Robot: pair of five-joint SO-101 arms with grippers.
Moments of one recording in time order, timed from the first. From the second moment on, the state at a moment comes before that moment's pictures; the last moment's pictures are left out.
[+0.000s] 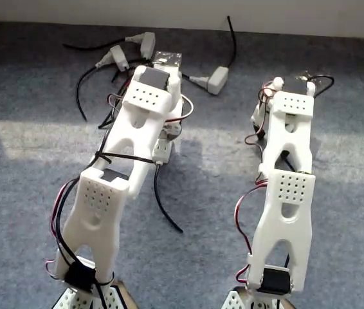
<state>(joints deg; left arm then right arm) 14.0 47.9 -52.0 97.1 16.7 3.6 64.5 -68.4 96.6 -30.4</state>
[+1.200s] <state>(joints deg) 16.0 30.2 -19.1 99.6 14.9 3.6 64.5 -68.4 96.6 -30.4</state>
